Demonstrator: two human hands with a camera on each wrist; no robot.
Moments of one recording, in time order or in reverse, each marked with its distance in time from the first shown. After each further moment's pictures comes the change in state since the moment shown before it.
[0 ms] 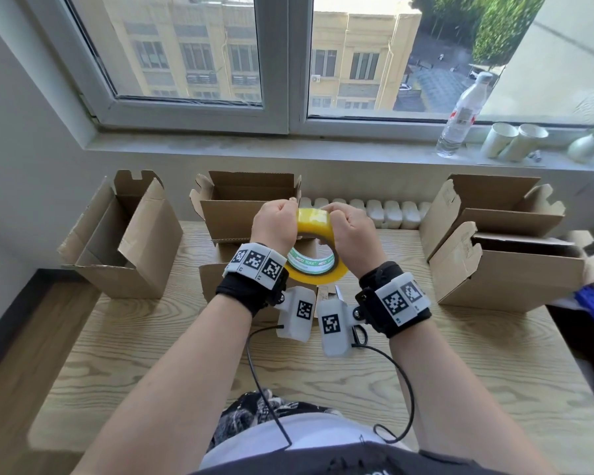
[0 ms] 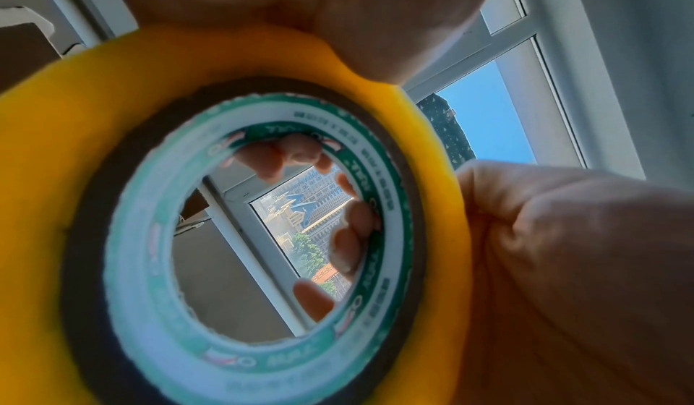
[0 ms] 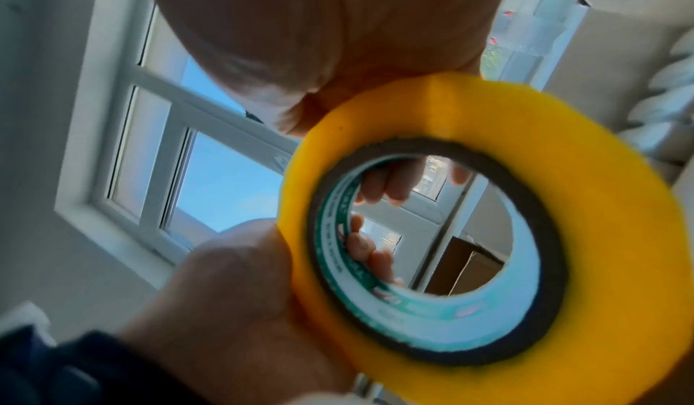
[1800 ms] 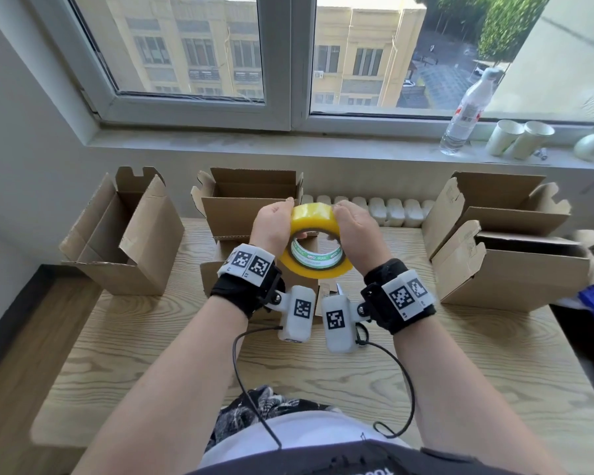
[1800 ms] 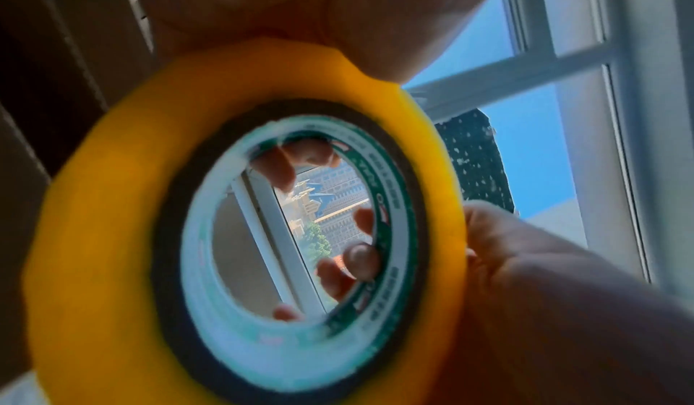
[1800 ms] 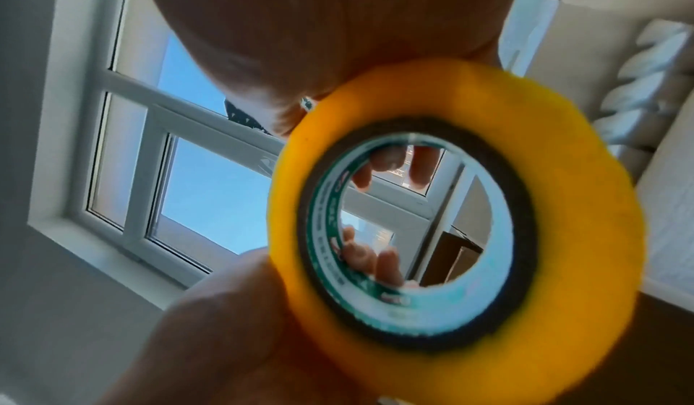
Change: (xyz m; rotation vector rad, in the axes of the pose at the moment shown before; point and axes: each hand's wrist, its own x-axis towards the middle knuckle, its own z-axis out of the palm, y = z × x) left_hand 0.005 -0.011 -0.004 -0.269 -0.043 -0.172; right_hand 0.008 0.015 -0.005 -0.084 -0.019 -0.003
